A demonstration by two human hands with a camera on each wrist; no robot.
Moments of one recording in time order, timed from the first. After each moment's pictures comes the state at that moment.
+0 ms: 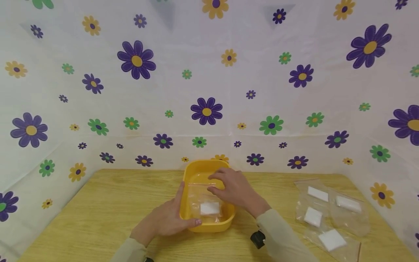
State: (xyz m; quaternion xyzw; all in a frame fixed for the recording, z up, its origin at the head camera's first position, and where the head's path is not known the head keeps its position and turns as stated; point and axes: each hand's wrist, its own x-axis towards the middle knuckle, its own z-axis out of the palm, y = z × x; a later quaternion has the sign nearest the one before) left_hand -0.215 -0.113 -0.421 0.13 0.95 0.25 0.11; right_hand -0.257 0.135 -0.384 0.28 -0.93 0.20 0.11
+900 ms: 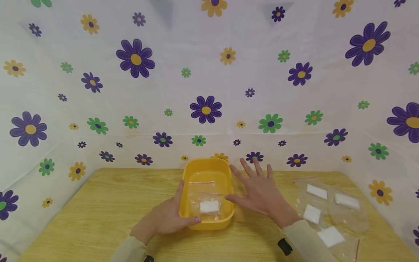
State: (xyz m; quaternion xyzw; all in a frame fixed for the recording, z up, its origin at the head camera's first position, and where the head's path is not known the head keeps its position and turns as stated) left_hand -0.217 -0.112 -0.421 0.13 0.95 0.26 0.12; right_hand -0.230 0.194 -0.388 0.20 -0.97 0.05 0.15
